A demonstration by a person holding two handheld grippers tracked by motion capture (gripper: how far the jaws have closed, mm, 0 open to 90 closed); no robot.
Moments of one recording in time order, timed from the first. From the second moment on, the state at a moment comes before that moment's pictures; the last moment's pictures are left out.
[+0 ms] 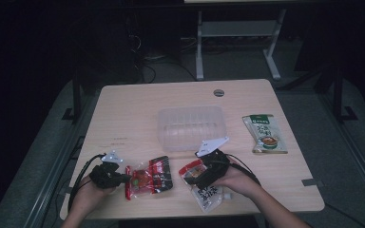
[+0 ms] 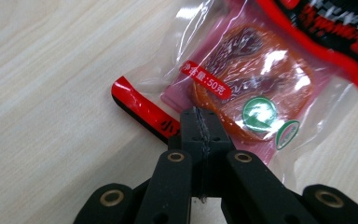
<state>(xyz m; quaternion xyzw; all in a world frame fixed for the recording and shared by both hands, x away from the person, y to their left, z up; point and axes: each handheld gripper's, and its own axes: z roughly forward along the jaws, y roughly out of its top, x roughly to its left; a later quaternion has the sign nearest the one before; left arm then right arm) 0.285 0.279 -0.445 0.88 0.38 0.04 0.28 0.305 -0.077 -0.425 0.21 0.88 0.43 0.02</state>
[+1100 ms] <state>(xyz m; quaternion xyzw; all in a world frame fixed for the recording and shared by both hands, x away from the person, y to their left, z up) 0.283 0.278 -0.447 0.88 0.39 0.05 0.27 0.326 0.018 -0.462 0.20 0.87 0.44 -0.11</state>
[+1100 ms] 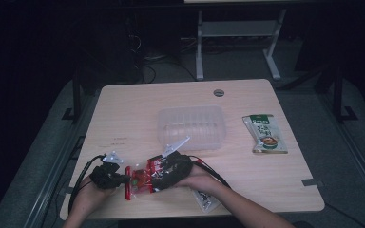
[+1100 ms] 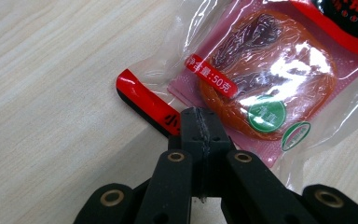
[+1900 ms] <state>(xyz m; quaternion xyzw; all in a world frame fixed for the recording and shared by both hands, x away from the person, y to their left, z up) 0.284 0.277 -0.447 0.89 0.37 0.05 0.27 0.323 0.020 -0.454 0.15 0.87 0.46 -0.08</state>
